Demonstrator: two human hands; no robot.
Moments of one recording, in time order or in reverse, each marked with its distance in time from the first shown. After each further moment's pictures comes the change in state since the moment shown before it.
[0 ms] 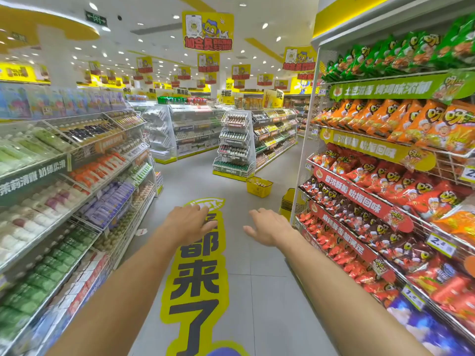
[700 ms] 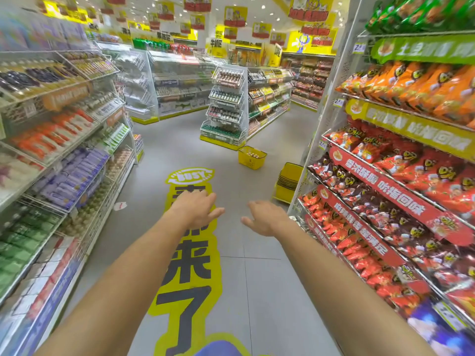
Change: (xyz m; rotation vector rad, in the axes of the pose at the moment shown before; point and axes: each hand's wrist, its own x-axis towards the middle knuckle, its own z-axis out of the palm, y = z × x) left_hand 0.233 -0.119 0.157 -0.091 -0.127 0.097; right_hand 0.280 0.005 0.104 -0.026 -0.189 0.074
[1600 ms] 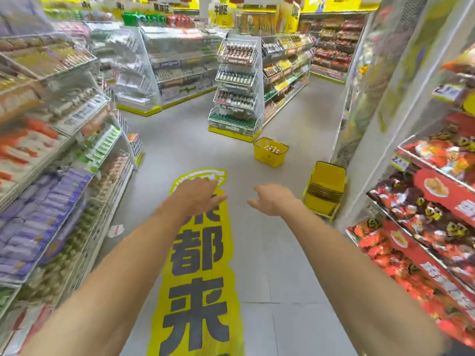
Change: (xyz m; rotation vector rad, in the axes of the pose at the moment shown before) left_hand 0.519 -0.235 0.091 -0.042 -0.096 -0.044; right_hand 0.585 0.107 -0.032 0.018 -0.056 0.004
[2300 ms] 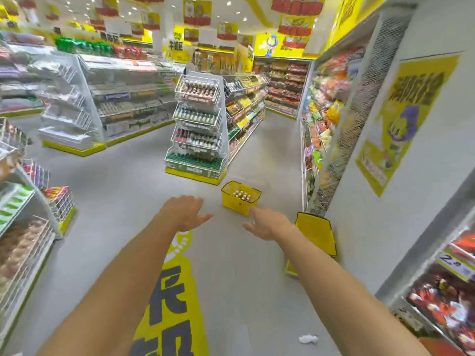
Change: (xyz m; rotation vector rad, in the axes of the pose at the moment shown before) left_hand 0.508 -0.174 -0.002 0.015 -0.023 0.090; right_hand 0.441 0.110 -0.097 0.030 0.047 0.185
